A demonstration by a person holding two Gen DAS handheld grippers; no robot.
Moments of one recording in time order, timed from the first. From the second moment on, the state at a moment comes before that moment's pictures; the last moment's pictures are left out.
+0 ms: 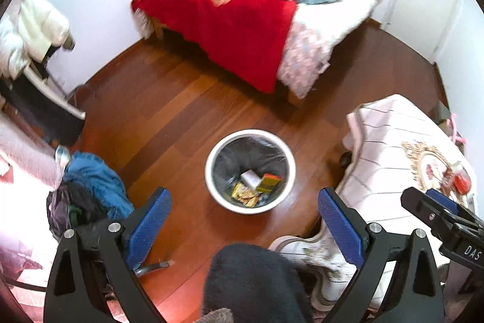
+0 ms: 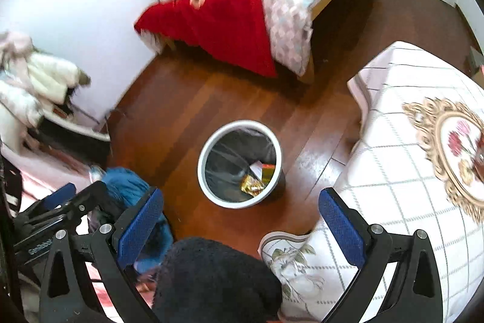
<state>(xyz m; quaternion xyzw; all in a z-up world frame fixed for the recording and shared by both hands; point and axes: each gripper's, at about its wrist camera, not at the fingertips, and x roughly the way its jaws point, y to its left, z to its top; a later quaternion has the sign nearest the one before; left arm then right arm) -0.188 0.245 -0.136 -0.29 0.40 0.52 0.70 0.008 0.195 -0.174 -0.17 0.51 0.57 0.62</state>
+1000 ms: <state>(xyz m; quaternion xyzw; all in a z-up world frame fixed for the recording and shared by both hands) 0.314 0.098 -0.282 -0.13 0.56 0.22 0.78 0.468 -0.109 -0.264 -0.15 0.58 0.21 0.78</state>
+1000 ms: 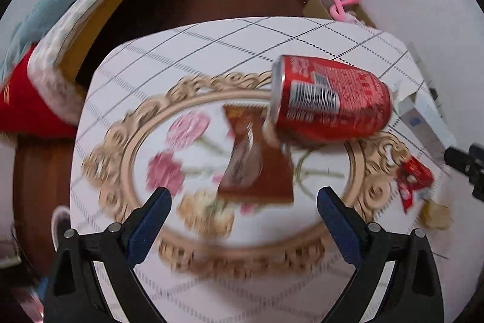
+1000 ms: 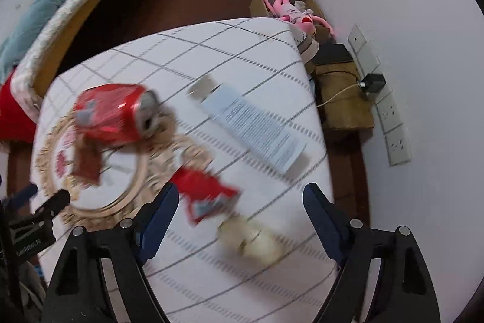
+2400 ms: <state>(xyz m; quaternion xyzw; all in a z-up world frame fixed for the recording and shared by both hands) 0.289 0.111 -0.292 -0.16 0.56 0.22 0.79 0.484 -0.071 -0.312 -0.15 0.61 0.20 0.75</state>
